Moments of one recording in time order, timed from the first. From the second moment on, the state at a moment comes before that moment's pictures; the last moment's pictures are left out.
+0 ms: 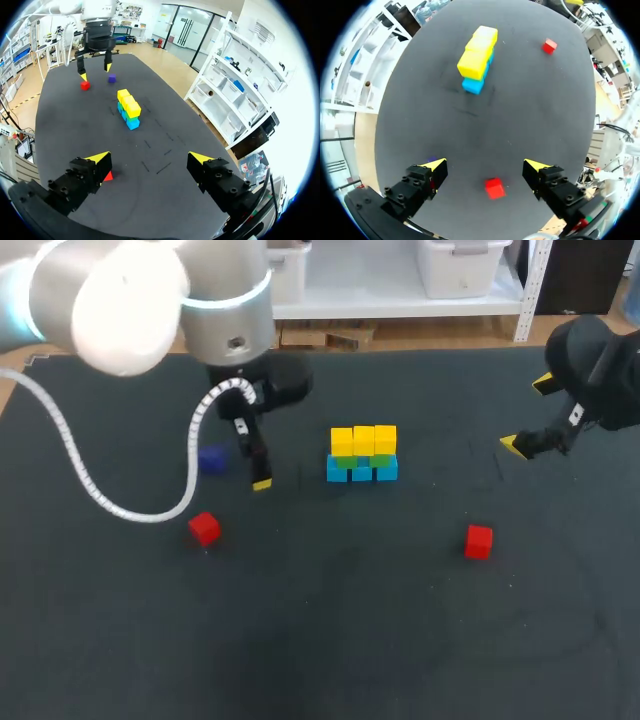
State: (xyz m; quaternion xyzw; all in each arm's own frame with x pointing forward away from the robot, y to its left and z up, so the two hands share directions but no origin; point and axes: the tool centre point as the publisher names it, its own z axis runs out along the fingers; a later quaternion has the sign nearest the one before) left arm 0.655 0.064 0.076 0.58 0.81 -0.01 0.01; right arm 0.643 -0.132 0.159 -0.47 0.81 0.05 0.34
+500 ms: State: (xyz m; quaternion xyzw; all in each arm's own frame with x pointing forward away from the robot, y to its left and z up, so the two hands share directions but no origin) left arm 0.612 0.104 0.053 0.53 0.85 -0.01 0.00; right arm 0.643 -0.132 0.159 -0.47 0.81 0.05 0.34
